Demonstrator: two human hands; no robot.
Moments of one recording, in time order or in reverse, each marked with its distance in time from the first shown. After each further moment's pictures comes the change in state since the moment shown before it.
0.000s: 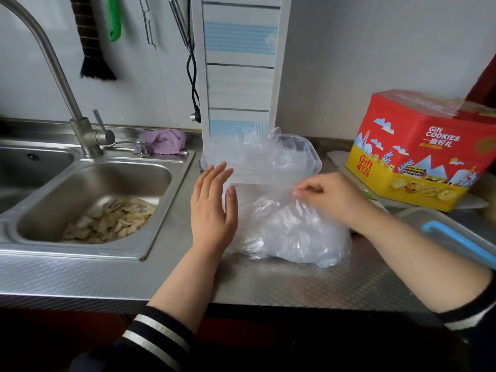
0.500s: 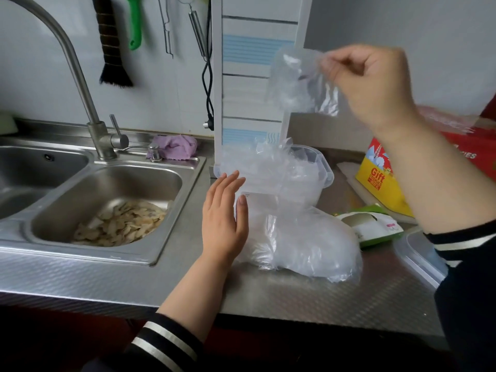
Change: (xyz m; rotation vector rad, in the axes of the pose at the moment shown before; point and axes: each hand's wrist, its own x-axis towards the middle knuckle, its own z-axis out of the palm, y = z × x) left_hand 0.001 -0.002 -0.002 -0.027 -0.005 0.001; right_hand 0.079 -0.096 -0.081 0.102 0.523 -0.521
